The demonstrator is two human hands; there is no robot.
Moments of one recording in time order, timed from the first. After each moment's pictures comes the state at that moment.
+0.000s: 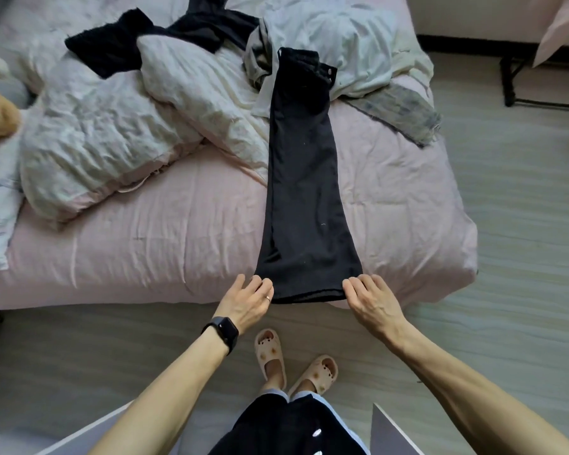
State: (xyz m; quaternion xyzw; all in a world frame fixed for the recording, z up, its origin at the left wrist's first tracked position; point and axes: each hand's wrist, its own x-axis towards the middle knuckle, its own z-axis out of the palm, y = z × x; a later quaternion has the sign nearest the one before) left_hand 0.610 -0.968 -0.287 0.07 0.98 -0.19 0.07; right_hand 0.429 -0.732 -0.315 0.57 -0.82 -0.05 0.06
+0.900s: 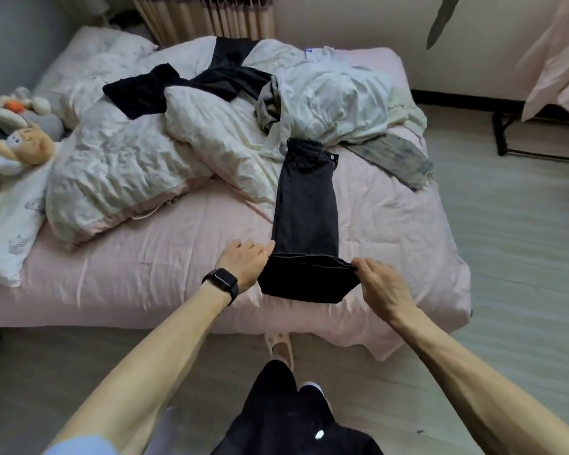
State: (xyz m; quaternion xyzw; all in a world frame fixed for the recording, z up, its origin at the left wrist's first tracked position) left_hand 0.510 -1.025 -0.221 -0.11 0.98 -0.08 0.14; right_hand 0.351 -0.761 -0.235 0.47 -0.88 0.09 -0.06
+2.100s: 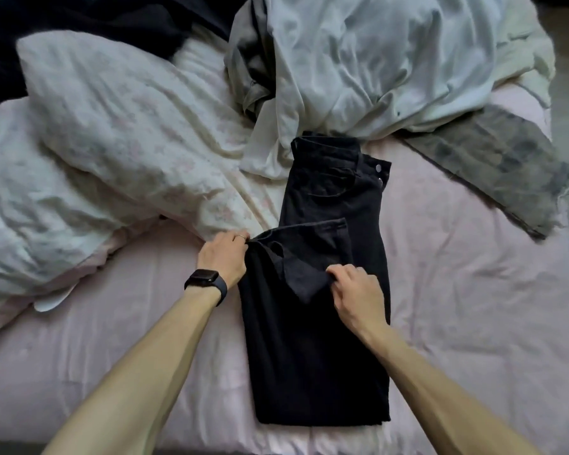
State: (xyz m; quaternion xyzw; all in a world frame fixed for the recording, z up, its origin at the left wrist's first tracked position) left_hand 0.240 -1.310 -0.486 -0.31 0.92 0.11 0.20; right_hand 0.131 -1.052 -0.509 0.36 -0.90 0.20 -0.18
